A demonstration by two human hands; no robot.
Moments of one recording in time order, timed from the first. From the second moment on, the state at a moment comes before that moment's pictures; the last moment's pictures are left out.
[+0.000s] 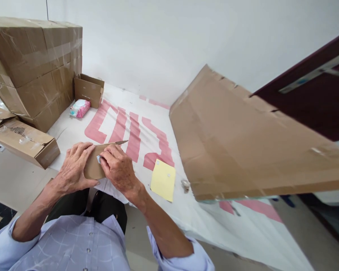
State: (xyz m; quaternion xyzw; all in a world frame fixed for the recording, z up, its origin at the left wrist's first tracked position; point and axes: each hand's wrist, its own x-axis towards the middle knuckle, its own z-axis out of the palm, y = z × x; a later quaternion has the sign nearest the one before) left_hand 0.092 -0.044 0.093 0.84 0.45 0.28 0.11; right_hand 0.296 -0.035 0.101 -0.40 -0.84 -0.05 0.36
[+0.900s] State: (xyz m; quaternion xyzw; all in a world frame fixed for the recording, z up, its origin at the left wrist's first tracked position) left_hand 0.093 -0.047 0.090 0.85 0.44 0.28 0.10; right_hand 0.298 -0.037 0.106 -0.42 -0.83 0.05 0.37
